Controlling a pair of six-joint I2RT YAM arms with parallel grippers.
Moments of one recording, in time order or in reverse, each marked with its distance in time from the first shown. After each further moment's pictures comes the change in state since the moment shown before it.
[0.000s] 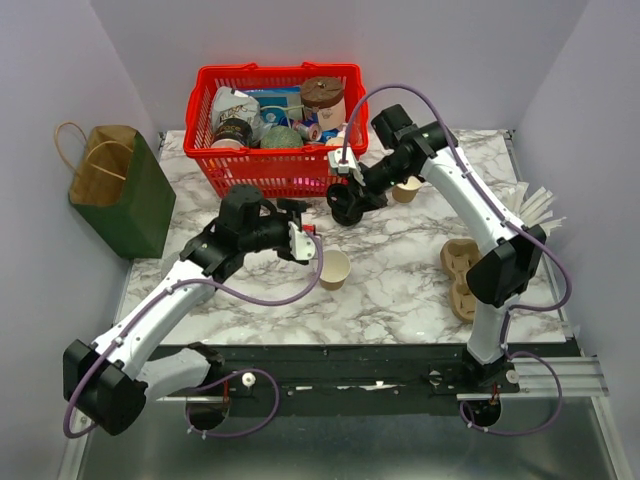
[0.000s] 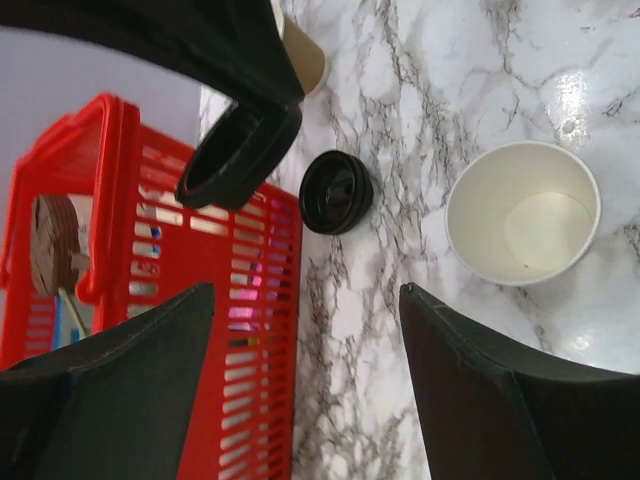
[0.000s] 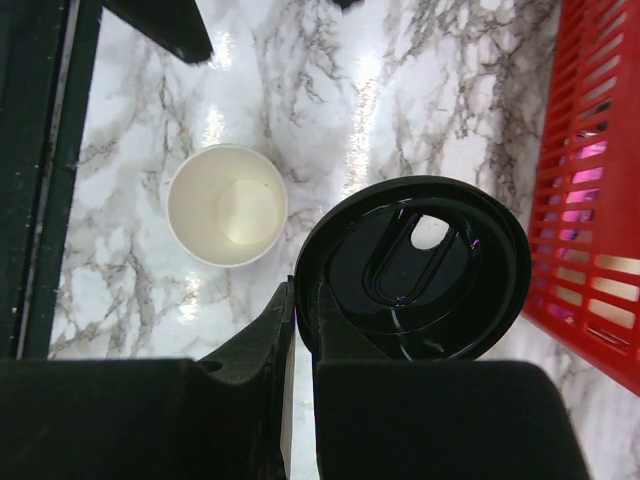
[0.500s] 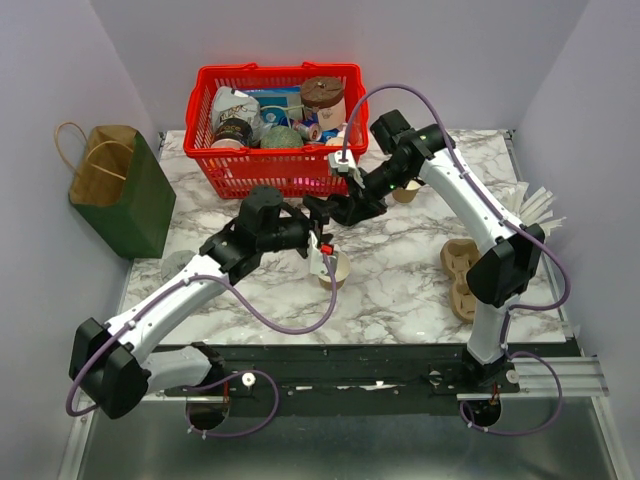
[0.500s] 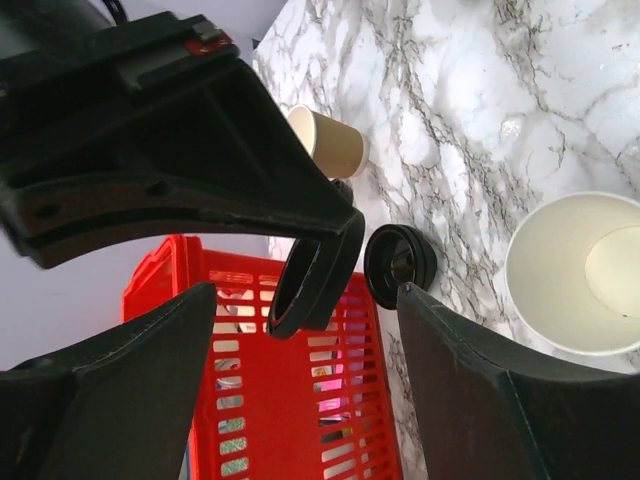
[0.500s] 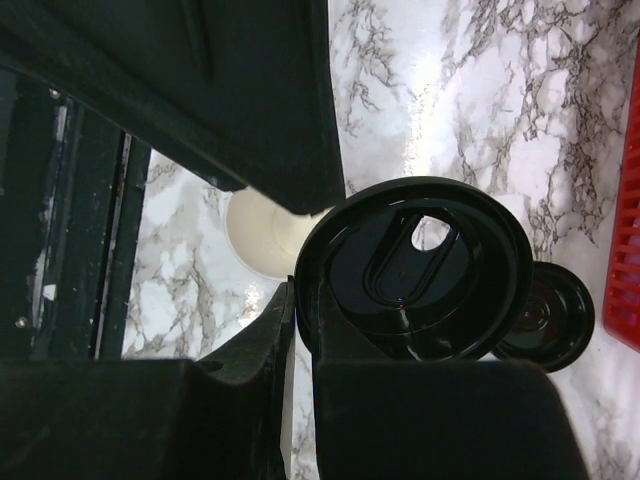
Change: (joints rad) left arm -0.132 0.092 0.006 0.158 0.021 0.243; right arm 0.000 0.000 -0.042 -0.037 -0.070 0.066
